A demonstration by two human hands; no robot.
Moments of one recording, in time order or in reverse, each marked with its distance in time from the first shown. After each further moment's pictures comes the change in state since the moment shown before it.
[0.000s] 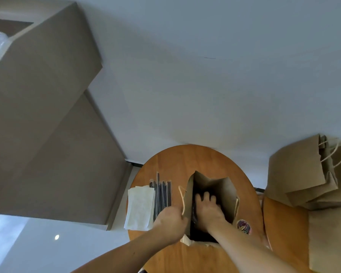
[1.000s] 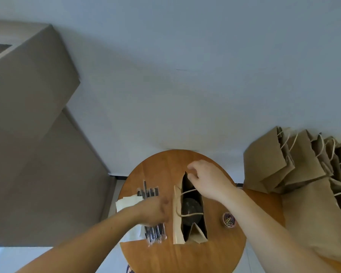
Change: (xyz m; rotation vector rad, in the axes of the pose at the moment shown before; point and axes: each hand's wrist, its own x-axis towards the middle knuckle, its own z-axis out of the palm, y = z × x) left_hand 0.014 0.002 -0.071 0.293 -0.332 0.247; right_hand -0.088 0.007 -0.159 0.423 0.323 -0.090
